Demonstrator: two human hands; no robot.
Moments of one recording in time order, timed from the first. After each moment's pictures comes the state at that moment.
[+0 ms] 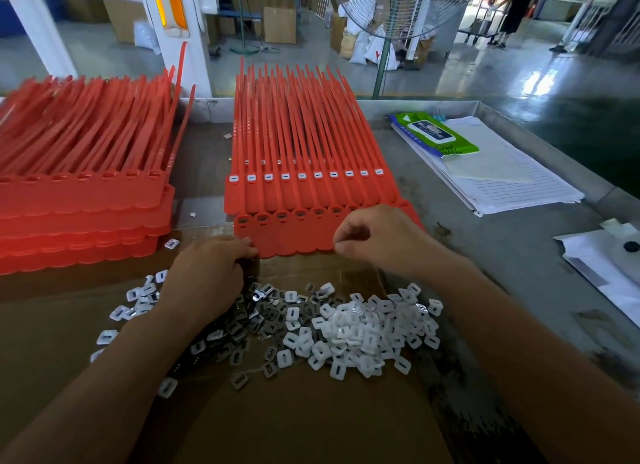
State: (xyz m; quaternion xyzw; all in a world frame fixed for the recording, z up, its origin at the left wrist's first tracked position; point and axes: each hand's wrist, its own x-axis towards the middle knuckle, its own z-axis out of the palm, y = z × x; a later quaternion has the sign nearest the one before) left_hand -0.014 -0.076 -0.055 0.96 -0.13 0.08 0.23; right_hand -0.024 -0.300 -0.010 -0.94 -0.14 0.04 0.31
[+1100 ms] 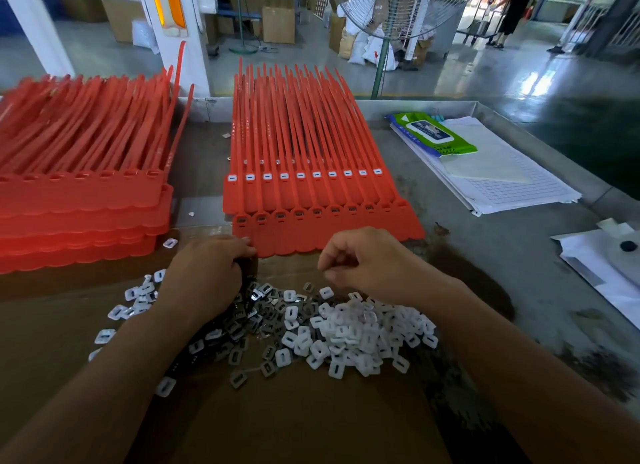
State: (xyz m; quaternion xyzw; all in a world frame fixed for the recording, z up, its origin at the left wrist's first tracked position) left_hand -0.015 -0.077 -0.052 0.97 -0.13 0.07 0.21; right_hand -0.046 -0.287 -0.017 -0.92 -0.16 0.07 0.35
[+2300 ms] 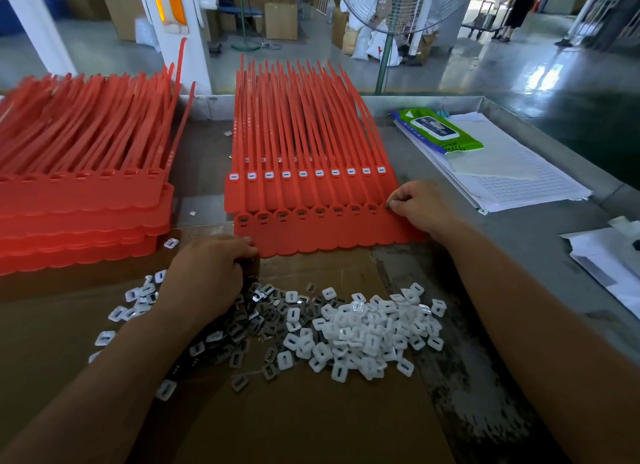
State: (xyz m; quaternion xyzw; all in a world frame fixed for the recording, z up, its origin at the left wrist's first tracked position) left_hand -0.015 -0.075 -0.054 0.96 -0.13 0.08 0.23; right_hand 0.044 -0.364 -0.044 -0.94 0.08 -0.06 0.33
